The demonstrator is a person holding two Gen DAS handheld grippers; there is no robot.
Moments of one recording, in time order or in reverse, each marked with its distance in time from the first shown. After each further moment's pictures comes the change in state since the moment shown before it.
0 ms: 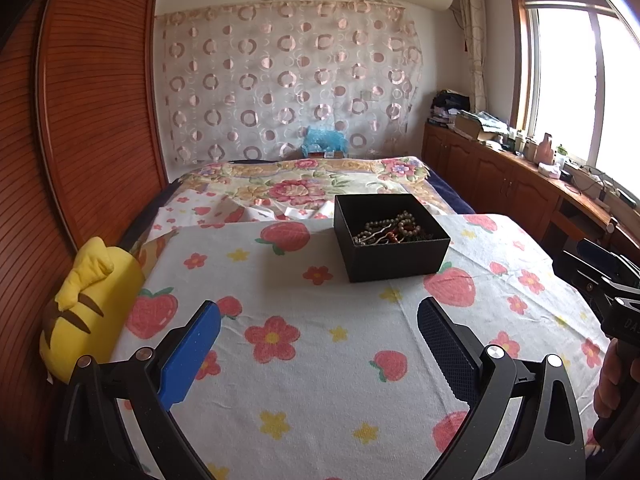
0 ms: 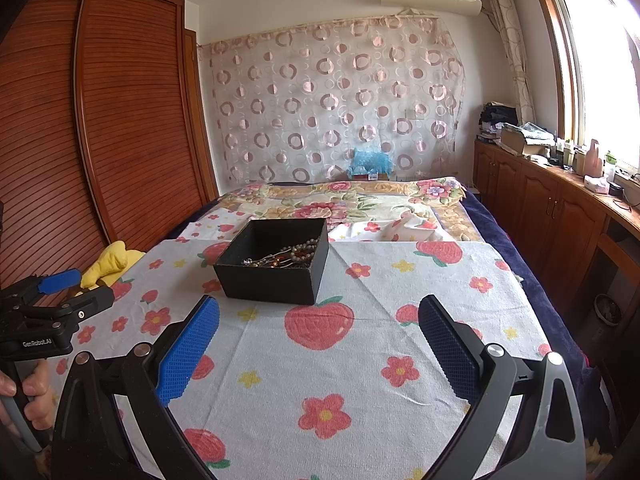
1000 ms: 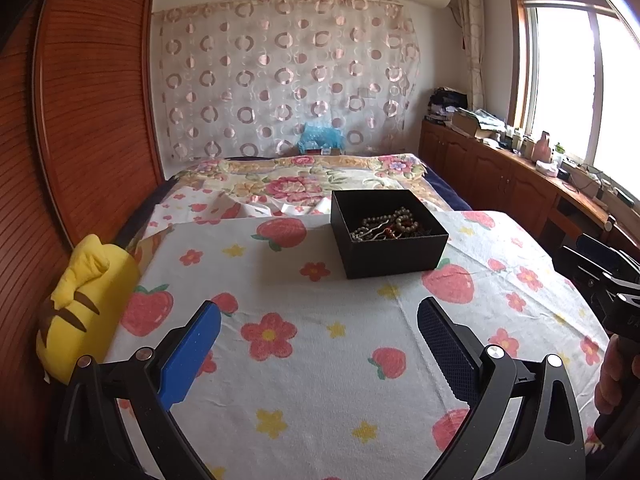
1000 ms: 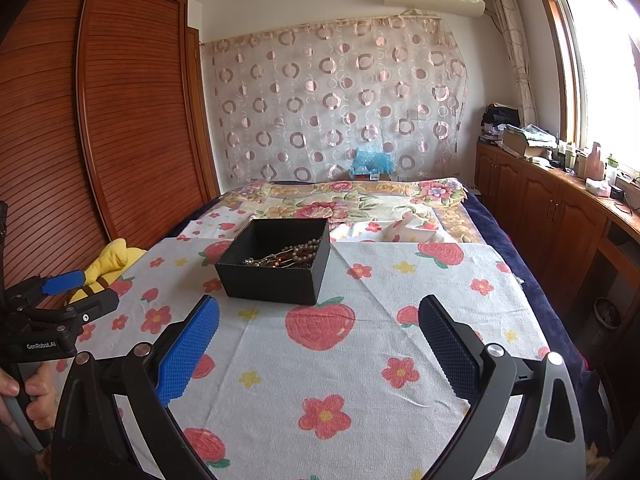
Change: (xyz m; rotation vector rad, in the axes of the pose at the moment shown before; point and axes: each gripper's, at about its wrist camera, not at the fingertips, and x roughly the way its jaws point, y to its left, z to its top) left arm 0.005 -0.001 -0.006 -0.001 0.010 -0.008; right arm 0.001 0.000 -0.001 -0.006 0.002 -0.001
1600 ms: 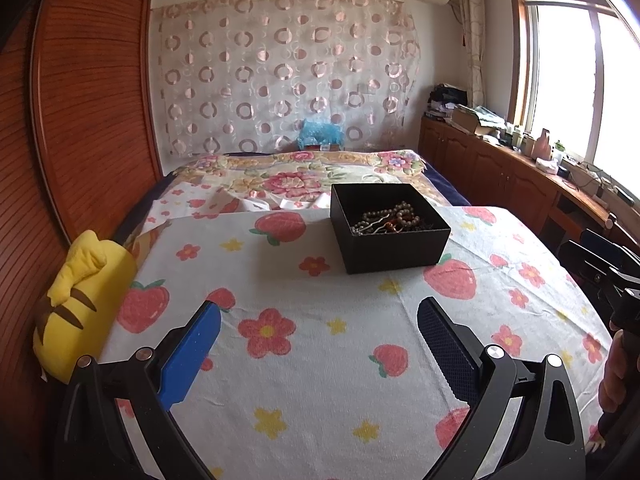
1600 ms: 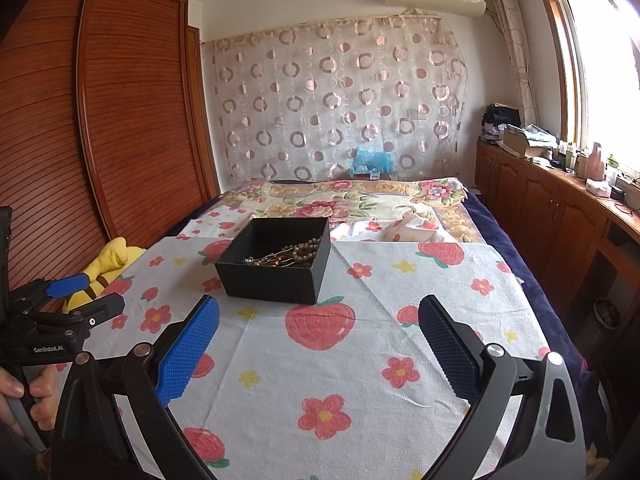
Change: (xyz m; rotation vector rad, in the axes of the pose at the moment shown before) left arm 0.003 0.001 -0.003 -0.002 0.006 -0.002; right arm -0.001 0.002 0.000 -0.001 0.000 -0.001
